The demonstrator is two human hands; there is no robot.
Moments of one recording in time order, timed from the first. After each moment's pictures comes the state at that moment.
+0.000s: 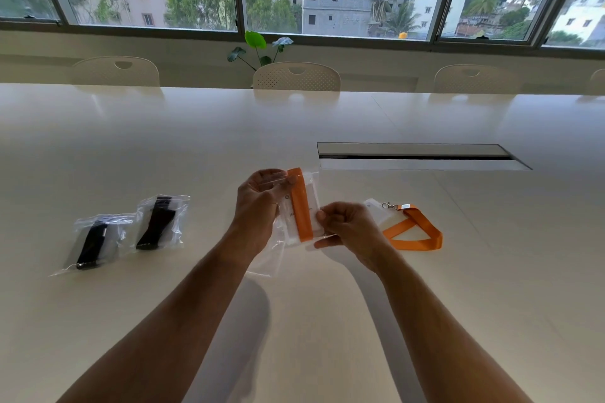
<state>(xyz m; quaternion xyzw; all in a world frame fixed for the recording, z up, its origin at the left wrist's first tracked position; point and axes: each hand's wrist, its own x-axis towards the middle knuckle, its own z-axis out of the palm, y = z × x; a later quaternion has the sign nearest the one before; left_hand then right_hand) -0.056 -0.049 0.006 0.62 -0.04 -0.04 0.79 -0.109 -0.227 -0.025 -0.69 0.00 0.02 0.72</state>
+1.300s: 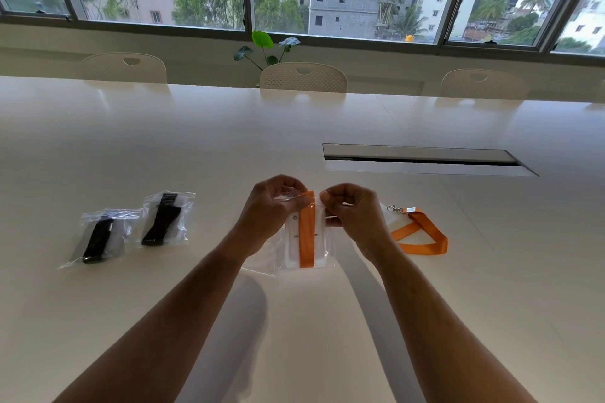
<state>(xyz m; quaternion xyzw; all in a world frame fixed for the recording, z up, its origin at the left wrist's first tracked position) -0.063 -0.042 0.007 0.77 -0.19 0.02 0.61 -0.099 -0.213 -0.002 -0.73 0.01 -0.13 0.67</state>
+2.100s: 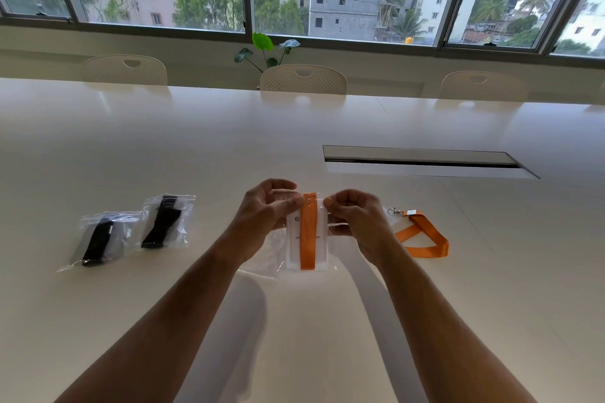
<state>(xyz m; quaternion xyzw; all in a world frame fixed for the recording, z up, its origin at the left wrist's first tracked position) -0.059 -0.029 0.002 0.70 -0.15 -0.10 0.69 -0.103 -0.219 0.003 -0.69 0.04 -0.04 0.72</state>
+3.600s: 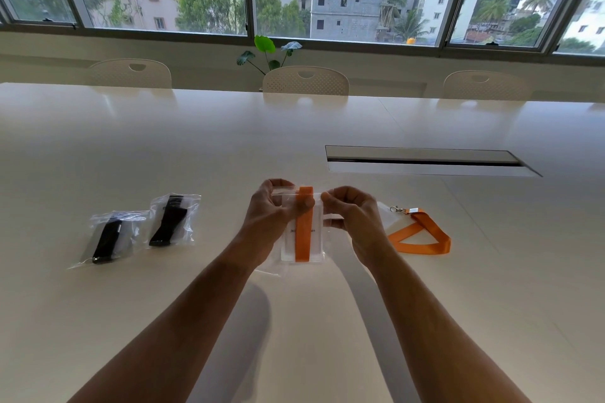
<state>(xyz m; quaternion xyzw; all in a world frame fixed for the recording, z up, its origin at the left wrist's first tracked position) -0.075 -0.038 0.005 0.71 -0.11 -0.05 0.69 -0.104 -0.202 -0.004 -0.67 0.00 -0.11 0.73</state>
